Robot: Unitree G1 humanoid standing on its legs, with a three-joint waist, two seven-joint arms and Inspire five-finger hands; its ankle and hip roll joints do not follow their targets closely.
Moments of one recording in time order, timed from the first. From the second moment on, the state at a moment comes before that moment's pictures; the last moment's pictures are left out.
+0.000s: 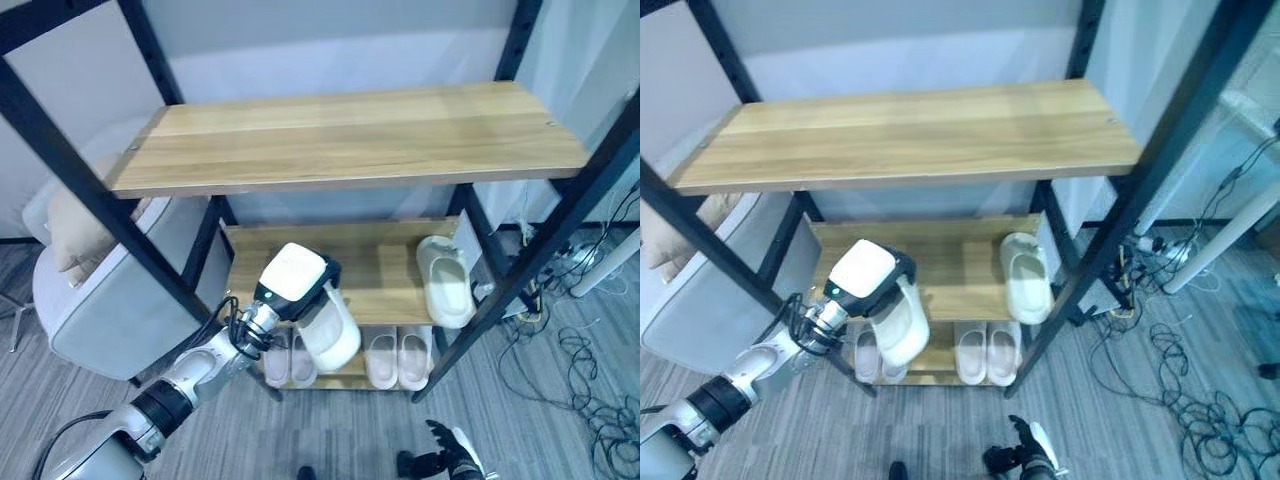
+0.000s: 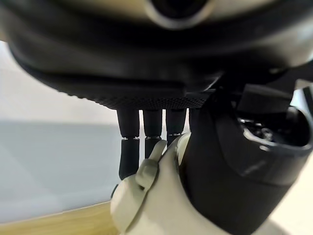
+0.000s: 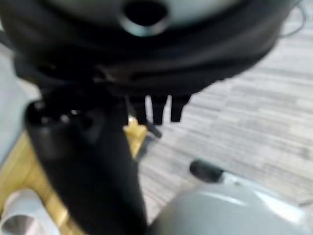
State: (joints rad) left arm -0.44 0.62 -0.70 0.32 0.83 -0.13 0.50; right arm 0.04 -0.27 0.35 1.06 -0.04 -0.12 -0.27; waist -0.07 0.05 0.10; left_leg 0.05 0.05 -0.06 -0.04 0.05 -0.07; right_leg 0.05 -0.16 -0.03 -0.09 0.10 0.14
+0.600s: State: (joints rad) left arm -0.44 0.68 -0.66 0.30 0.87 -0.12 0.57; right arm 0.10 -0.27 0.38 1.13 -0.08 -0.12 -0.31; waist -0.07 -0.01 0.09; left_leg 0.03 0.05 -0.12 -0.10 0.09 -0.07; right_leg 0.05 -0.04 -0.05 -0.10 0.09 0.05
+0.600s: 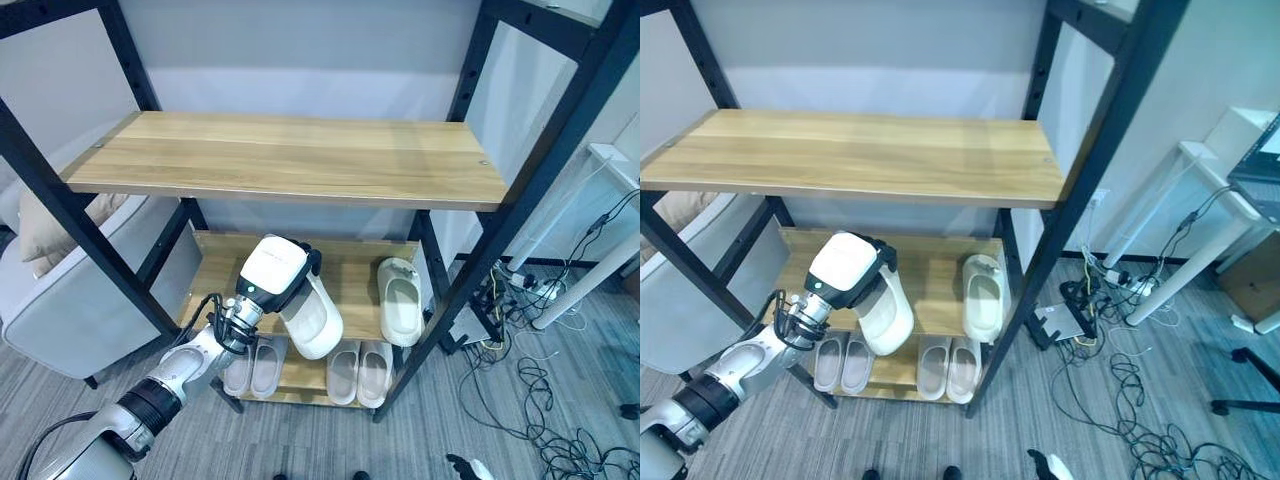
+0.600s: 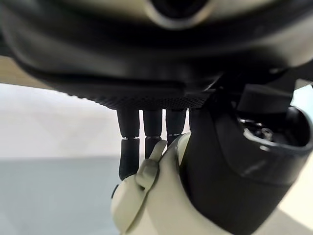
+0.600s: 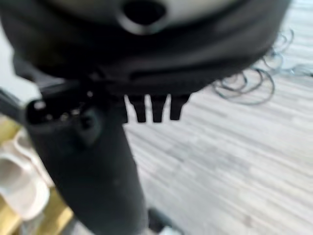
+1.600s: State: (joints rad) left arm -0.87 0.63 -0.91 0.47 0.90 -0.06 0.60; right arm -0.01 -0.29 0.38 1.13 -0.06 -0.13 -0.36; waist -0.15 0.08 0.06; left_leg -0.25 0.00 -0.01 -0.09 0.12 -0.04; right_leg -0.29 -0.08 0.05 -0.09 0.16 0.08
